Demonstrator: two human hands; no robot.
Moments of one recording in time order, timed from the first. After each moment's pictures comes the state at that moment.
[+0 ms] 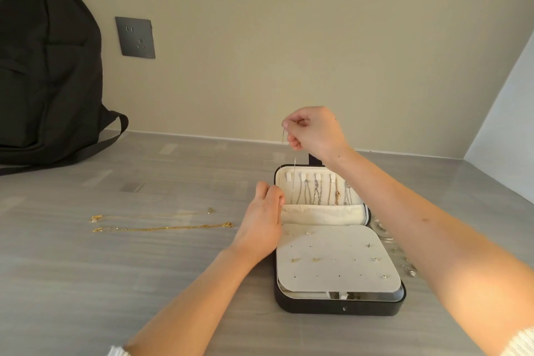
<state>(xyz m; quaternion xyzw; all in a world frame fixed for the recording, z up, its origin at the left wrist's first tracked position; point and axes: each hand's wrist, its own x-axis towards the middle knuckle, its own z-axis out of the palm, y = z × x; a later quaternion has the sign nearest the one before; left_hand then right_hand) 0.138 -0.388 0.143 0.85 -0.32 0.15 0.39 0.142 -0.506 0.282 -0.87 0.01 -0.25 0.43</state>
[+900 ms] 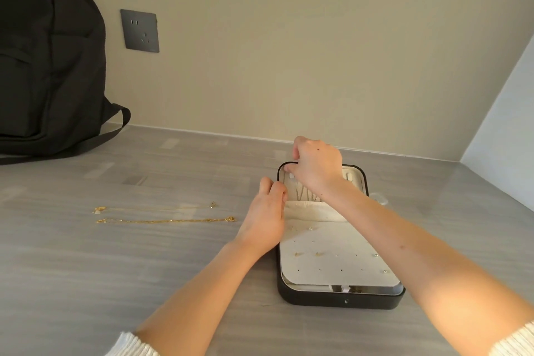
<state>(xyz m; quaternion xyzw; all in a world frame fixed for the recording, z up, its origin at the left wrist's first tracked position) 0.138 -0.388 0.143 0.85 -0.33 0.14 0.39 0.138 -0.501 0.237 -0.97 0.08 -0.23 0.05</state>
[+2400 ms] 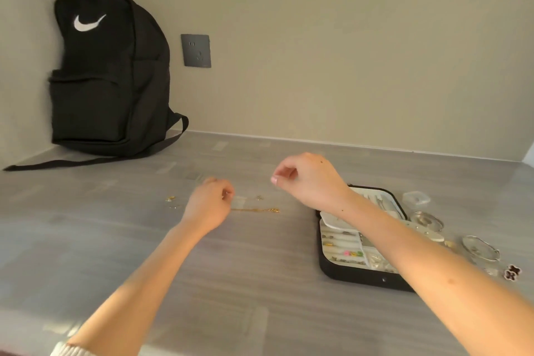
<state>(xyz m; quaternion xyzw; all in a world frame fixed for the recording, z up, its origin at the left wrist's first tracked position) 0.153 -0.230 0.166 0.94 -0.12 0.12 0.28 0.079 -0.421 0.249 -0.96 -0.12 -0.14 0.23</state>
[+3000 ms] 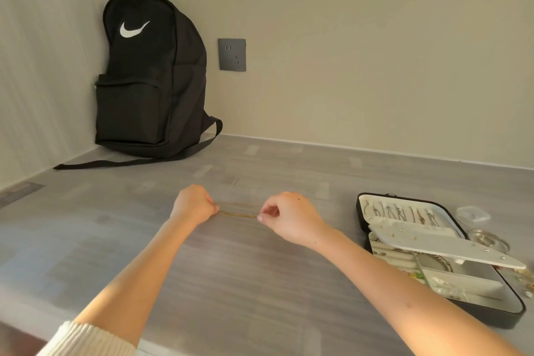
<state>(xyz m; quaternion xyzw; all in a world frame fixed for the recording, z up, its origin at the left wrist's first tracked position) 0.185 -0.141 0.169 0.97 0.06 0.03 0.25 0.112 -0.337 0.193 -0.96 -0.14 -0.04 0.25</state>
